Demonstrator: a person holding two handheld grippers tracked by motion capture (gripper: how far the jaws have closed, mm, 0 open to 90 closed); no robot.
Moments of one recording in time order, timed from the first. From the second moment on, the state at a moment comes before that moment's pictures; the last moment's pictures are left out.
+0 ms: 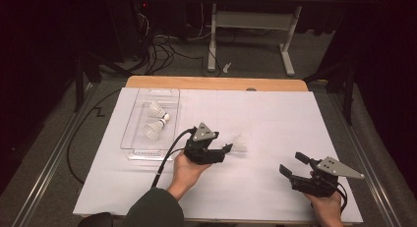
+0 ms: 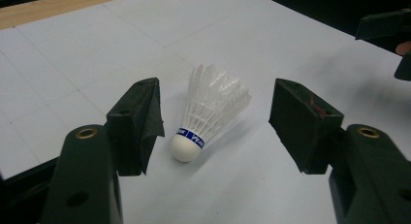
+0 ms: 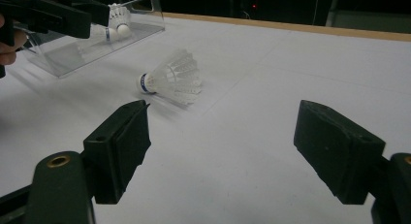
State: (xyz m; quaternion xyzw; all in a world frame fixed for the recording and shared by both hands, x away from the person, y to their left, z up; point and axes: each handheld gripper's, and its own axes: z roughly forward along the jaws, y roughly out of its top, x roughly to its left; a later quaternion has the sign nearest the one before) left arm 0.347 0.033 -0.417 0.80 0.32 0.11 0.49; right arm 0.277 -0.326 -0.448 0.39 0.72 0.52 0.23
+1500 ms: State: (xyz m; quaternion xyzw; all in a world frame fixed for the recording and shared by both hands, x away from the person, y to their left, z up) left arm 0.369 0.008 -0.415 0.81 0.32 0.11 0.47; right arm 0.276 -0.326 -0.448 0.39 0.72 0.52 0.23
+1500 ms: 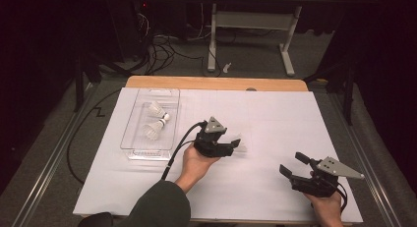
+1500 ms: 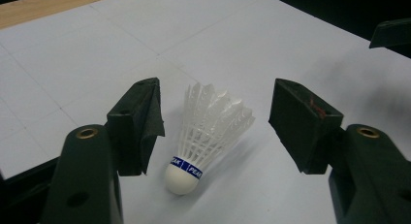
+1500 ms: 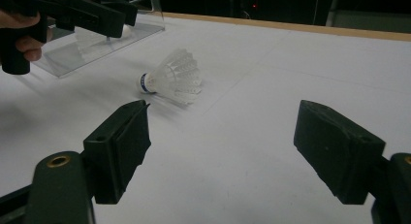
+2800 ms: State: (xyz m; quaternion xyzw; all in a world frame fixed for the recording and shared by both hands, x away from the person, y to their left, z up) left arm 0.388 0.006 -0.402 0.83 0.34 0.07 0.43; right arm 0.277 -0.326 -0.448 0.39 0.72 0.52 0.23
